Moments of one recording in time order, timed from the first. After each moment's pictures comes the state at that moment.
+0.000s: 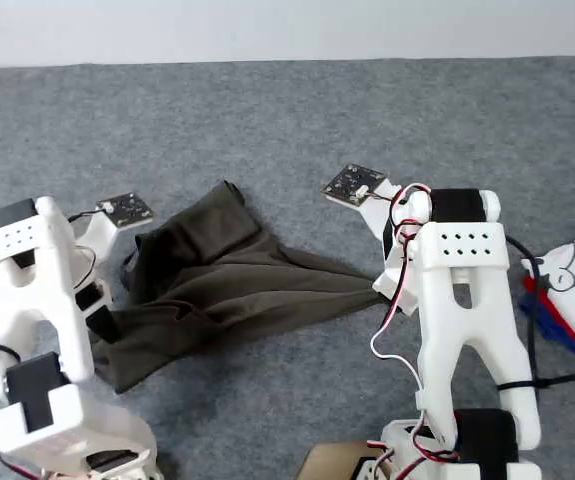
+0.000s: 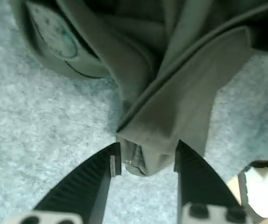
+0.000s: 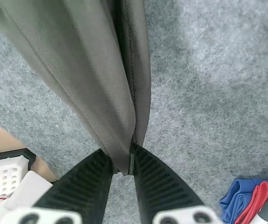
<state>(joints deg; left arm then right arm) -25.8 4.4 18.7 90.7 -63.3 -4.6 -14.3 16.4 93.9 46.2</state>
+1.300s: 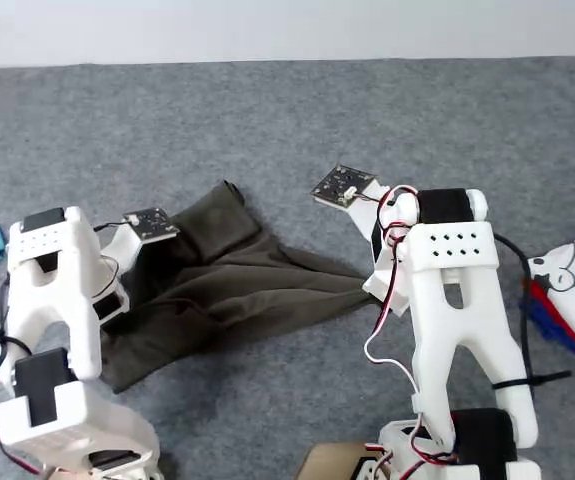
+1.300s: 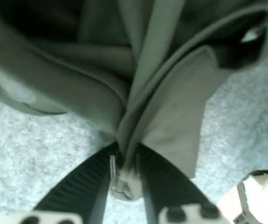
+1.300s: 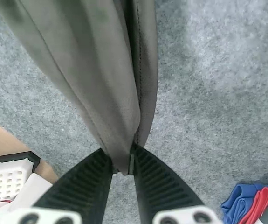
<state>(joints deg) -21.4 5.2 24.8 86.9 -63.3 -7.5 -14.3 16.4 93.9 44.1</state>
